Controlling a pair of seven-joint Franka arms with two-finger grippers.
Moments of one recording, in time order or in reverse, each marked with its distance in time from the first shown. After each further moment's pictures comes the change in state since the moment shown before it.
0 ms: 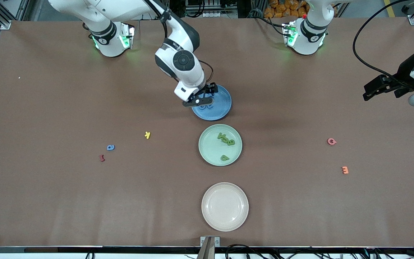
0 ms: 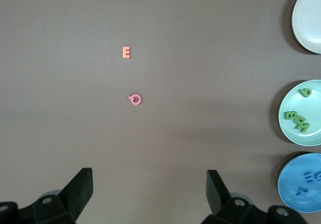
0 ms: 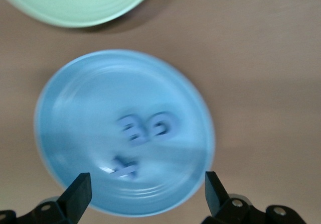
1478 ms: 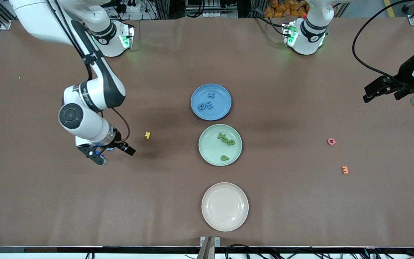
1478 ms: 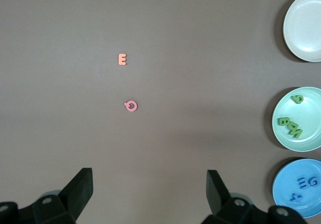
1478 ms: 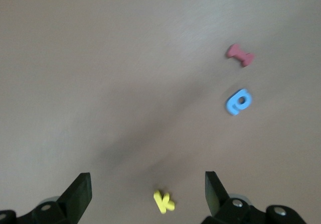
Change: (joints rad) left arm 0.001 0.000 0.000 -0.001 -0.016 0.031 0.000; right arm -0.327 -0.050 -0.302 0.106 -0.002 -0.105 0.116
